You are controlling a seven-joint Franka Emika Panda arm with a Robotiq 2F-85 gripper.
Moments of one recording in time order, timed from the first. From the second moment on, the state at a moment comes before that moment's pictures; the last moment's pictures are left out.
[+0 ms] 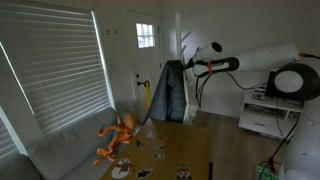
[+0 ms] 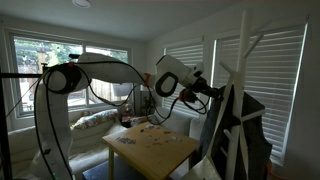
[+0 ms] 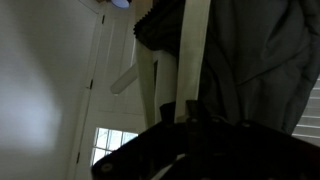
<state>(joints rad) -0.27 0.00 -0.30 -1.83 -0.03 2.90 -0.11</state>
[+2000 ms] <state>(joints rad) -0.26 0.01 -0.30 -1.83 0.09 2.90 -0.15</state>
